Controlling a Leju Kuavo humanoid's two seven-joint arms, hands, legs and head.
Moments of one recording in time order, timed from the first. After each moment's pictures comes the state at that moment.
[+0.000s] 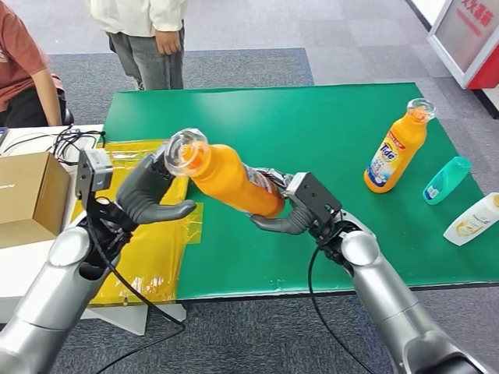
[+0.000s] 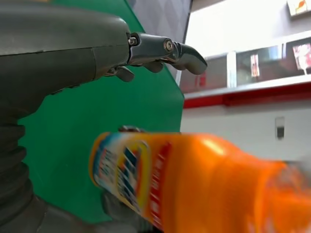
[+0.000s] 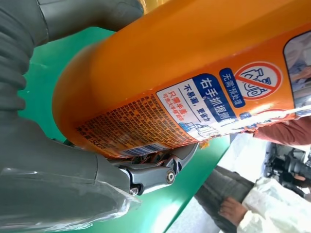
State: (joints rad) left arm -0.49 0.10 -0.39 -1.49 0.26 -0.36 -0.04; right arm -0.49 -0.13 0.48 -1.27 0.09 0.25 -0.15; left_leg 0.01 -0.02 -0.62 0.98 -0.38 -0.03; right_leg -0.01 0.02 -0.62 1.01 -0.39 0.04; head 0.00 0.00
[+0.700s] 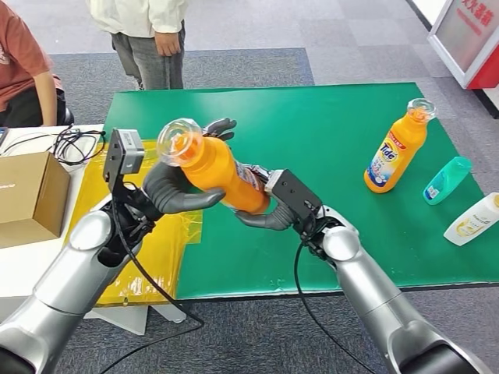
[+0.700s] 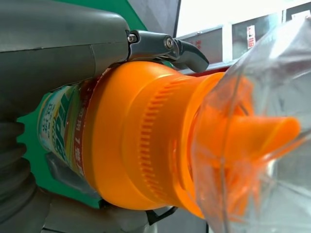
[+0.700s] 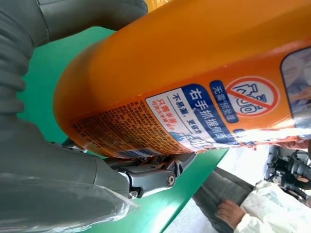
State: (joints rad) left arm -0.61 0.06 -0.53 -1.44 0.33 -0.34 0.02; right arm -0.54 -0.07 0.54 -1.19 0.13 0.22 -0.16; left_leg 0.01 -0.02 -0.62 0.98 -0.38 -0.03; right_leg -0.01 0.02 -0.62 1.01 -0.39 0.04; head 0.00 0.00
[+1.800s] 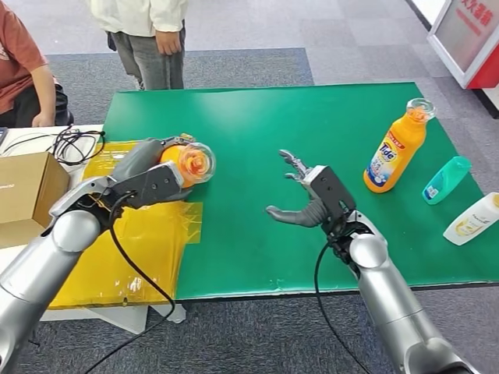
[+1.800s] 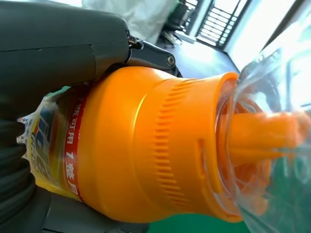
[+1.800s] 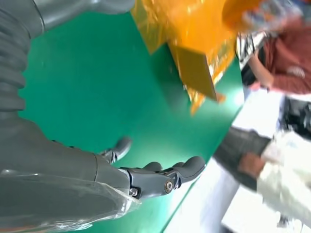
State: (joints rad) left arm -0.67 0.23 -0.53 -1.43 -0.45 -0.22 0.07; right arm -0.44 -0.11 0.35 -1.30 0.16 0.15 -0.13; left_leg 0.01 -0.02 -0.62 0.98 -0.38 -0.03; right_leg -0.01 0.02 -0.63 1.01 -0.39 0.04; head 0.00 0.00
